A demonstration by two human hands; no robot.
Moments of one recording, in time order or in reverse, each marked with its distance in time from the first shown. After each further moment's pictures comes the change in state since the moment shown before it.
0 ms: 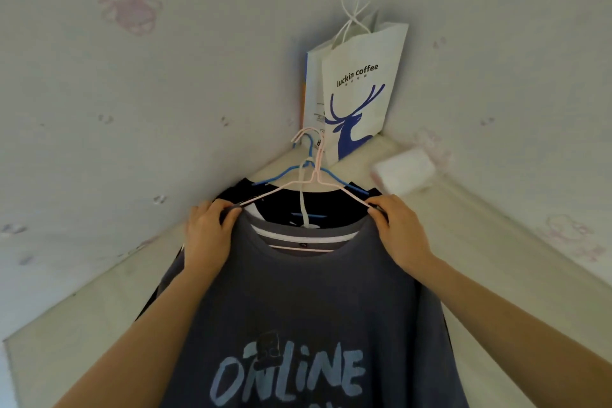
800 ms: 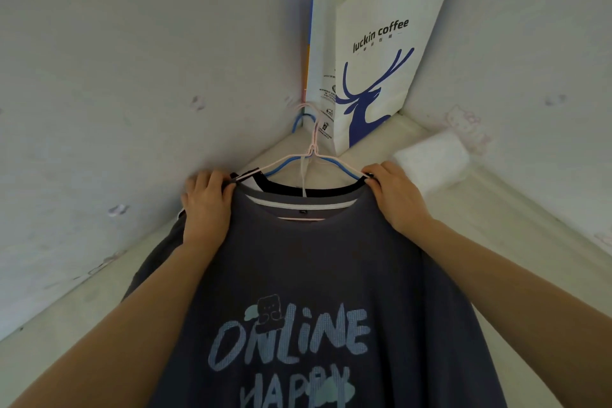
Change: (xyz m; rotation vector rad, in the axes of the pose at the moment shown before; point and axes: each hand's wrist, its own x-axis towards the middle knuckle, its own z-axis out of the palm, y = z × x) left_hand 0.086 -0.034 0.080 0.130 -0.005 0.081; right_hand 0.107 0.040 0.063 -0.167 -0.095 -0.079
